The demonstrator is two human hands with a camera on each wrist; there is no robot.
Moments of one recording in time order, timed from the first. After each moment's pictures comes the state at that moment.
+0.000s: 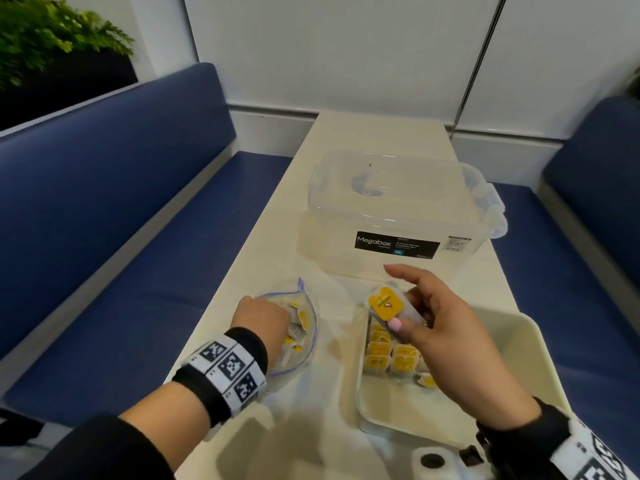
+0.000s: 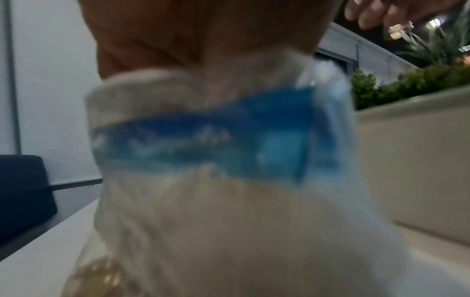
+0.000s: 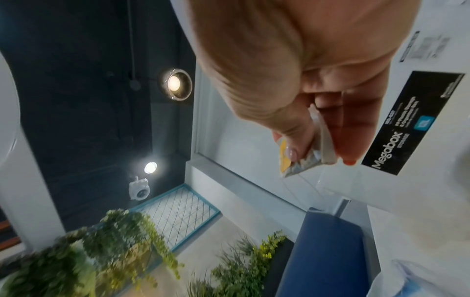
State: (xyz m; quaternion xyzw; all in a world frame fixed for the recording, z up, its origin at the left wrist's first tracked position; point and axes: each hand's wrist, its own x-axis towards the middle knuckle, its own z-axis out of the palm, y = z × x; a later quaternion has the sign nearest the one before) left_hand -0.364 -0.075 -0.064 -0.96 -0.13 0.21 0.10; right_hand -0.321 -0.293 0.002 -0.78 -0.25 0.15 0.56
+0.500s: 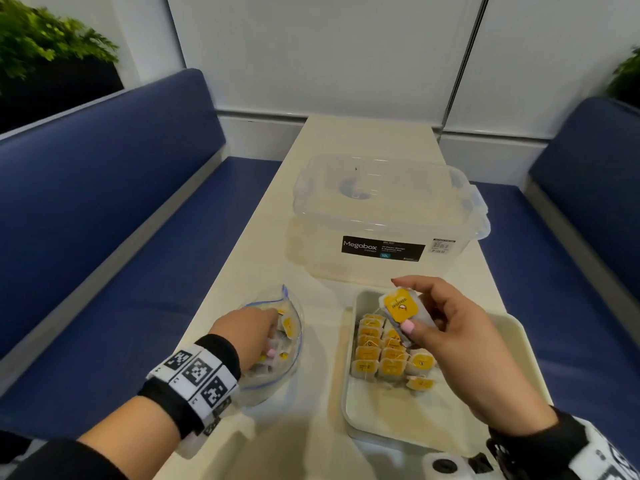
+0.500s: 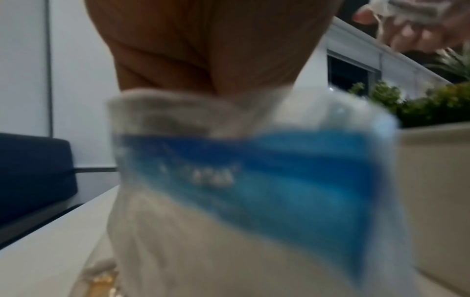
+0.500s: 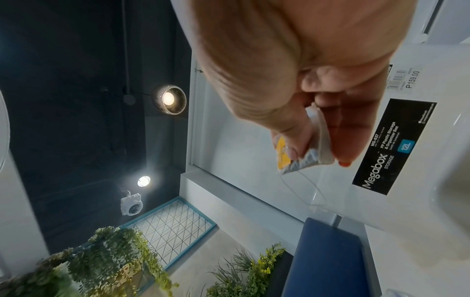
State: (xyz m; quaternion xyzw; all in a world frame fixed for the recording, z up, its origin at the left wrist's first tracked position) left_hand -0.366 -0.068 -0.059 -0.96 -0.18 0.19 -0.08; right_hand -0.308 -0.320 -0.002 -0.75 -0.22 0.15 0.60
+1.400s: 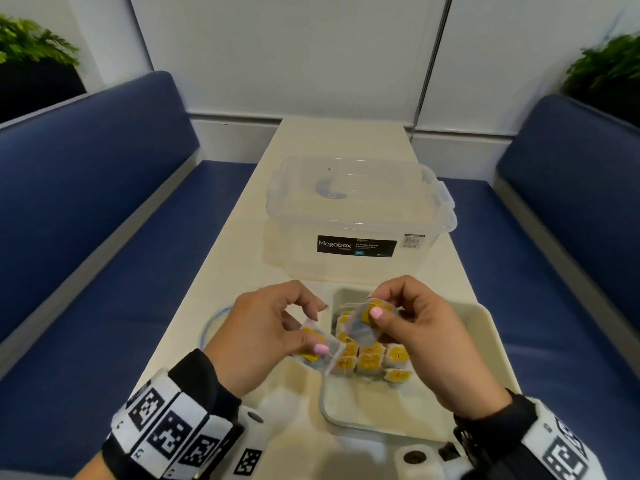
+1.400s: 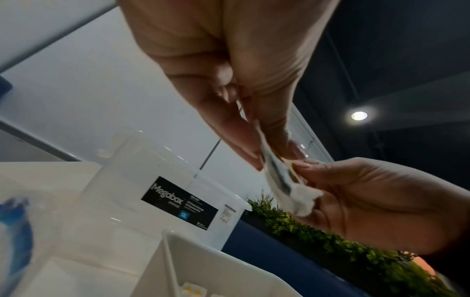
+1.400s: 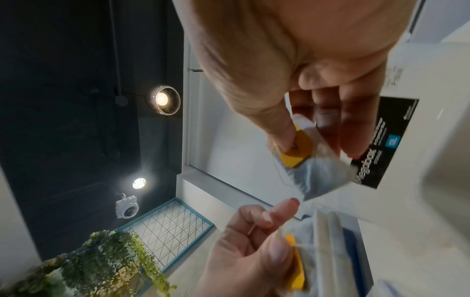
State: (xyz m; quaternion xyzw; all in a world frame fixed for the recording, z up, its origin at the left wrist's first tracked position) left_hand -0.383 -0.131 -0.002 -0.85 -0.08 -0.08 -0.52; right_hand -0.312 -0.318 -0.003 -0.74 -0.19 0.14 0.63
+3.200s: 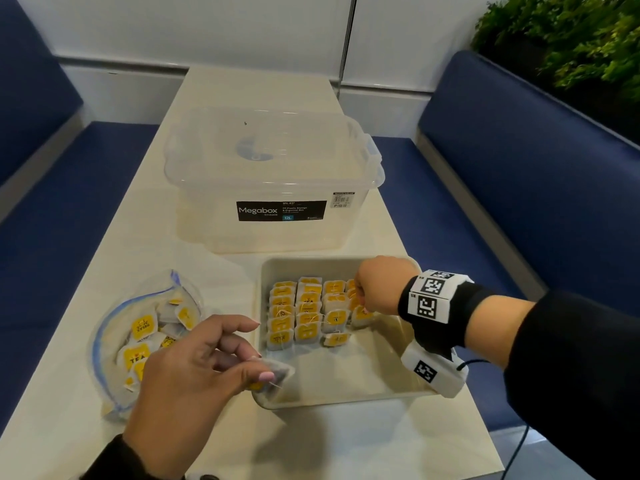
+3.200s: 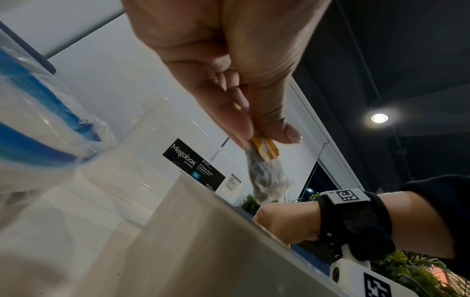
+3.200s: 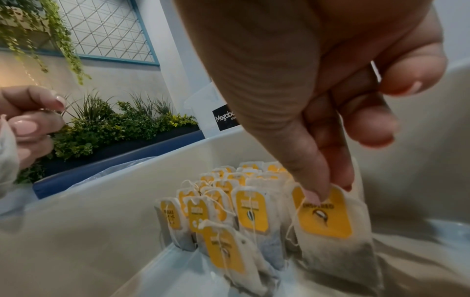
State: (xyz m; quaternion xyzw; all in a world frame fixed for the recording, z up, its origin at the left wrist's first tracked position) left_hand -0.402 -0.162 -0.053 -0.77 -0.12 -0.08 -0.62; right_hand -0.215 -0.353 -0.055 -0.95 -0.23 0.21 -0.10
